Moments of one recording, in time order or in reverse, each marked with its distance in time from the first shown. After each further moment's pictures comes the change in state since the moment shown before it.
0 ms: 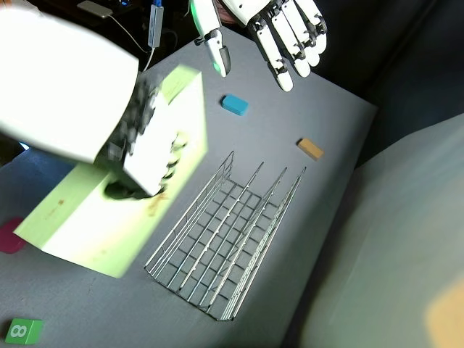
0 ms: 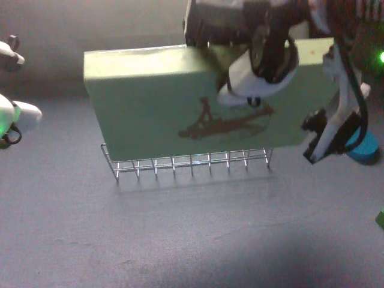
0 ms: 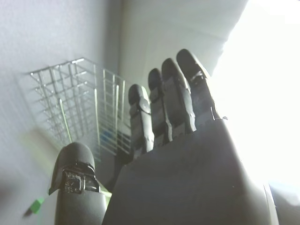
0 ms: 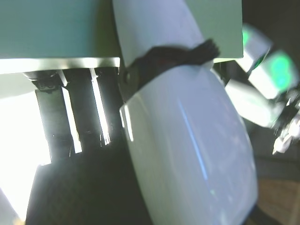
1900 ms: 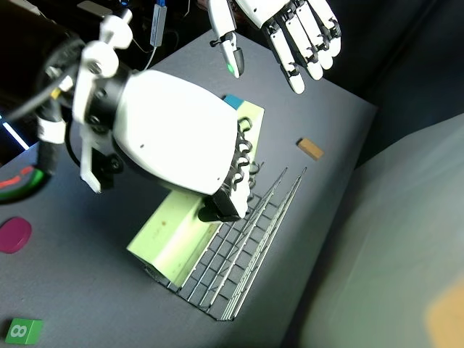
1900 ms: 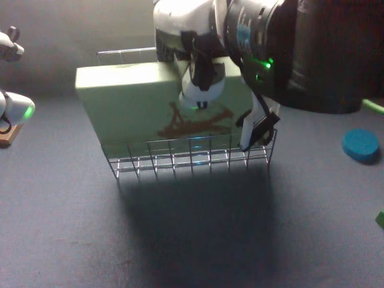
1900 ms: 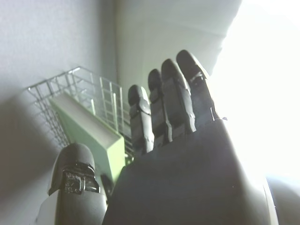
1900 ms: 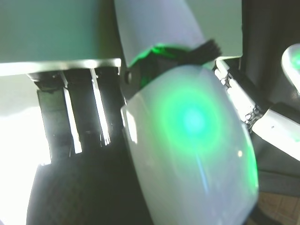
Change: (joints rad) left arm 0.014 0.004 0.083 -0.042 -0.150 0.115; right arm -0.220 -0.275 0.346 -0.193 0.096 0.180
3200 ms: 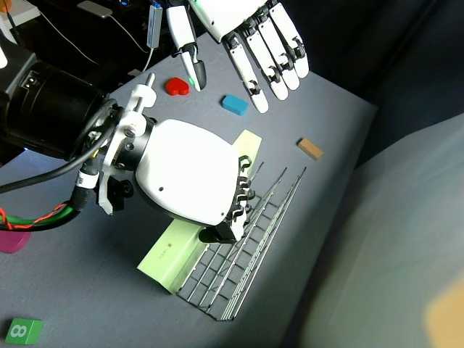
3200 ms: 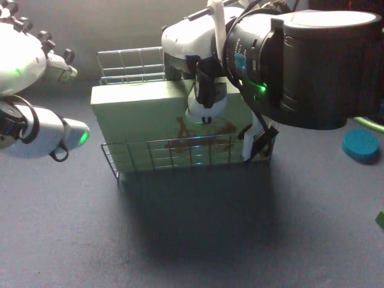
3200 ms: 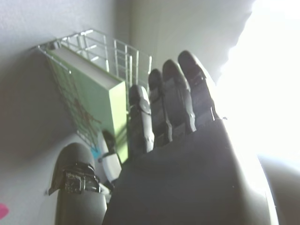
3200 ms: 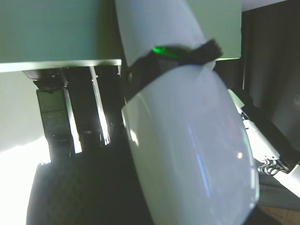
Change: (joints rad) left arm 0.039 -0.071 -0.119 0.044 0.082 -0.162; right arm -0.071 -0.029 0.066 -0.043 0.041 0.032
